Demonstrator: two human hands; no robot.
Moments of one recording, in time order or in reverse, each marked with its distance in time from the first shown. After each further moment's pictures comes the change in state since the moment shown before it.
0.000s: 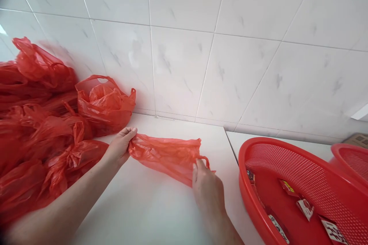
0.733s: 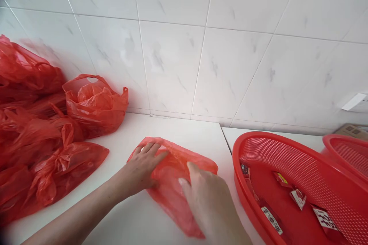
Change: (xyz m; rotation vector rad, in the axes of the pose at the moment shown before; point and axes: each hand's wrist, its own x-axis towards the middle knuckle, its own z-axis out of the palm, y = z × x) left_hand -0.063 -0.019 0.034 1.589 -0.743 0.601; right_hand 0.000 -0.012 -0.057 0.001 -0.196 -0.053
